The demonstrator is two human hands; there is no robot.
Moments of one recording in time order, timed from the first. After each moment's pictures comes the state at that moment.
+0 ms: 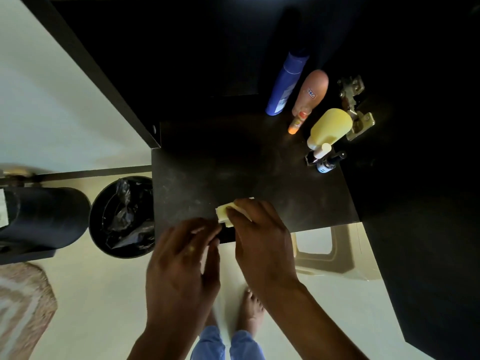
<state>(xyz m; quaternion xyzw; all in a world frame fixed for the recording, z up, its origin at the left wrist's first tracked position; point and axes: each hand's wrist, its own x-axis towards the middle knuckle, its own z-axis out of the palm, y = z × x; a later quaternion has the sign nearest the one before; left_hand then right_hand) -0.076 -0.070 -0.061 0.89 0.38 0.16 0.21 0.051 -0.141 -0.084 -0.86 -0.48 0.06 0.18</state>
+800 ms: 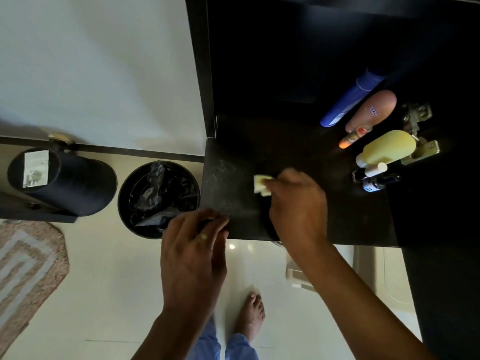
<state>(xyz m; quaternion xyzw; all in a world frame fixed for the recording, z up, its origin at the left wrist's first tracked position) -0.114 -0.055 -0.088 0.84 0.47 0.17 0.19 0.078 -0.085 -0.083 -0.87 -0.49 0.04 0.09</state>
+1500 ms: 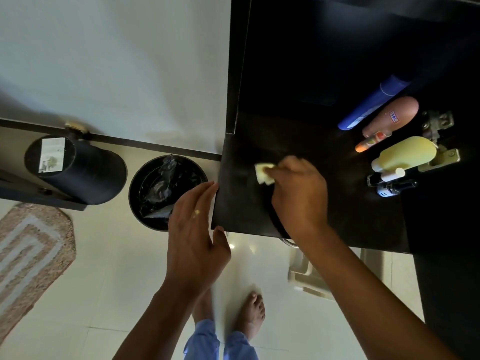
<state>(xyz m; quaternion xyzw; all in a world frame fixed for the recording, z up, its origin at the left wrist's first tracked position) -0.129 -0.032 -0.100 0.78 0.47 0.23 0.33 0.073 -0.059 -0.086 -0.83 -0.53 0.00 0.15</state>
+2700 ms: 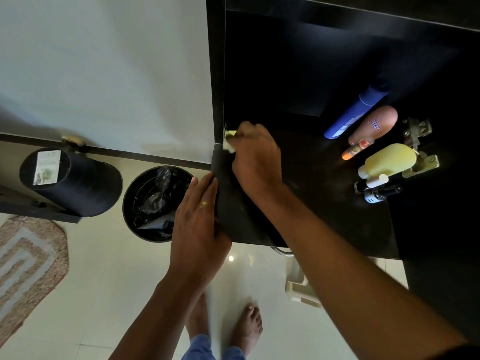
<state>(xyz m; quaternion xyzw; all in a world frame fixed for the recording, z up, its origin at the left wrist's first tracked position) -0.089 -0.021 -0.077 0.79 0.47 0.18 0.34 0.073 0.025 -0.088 -0.80 -0.56 -0.04 0.23</state>
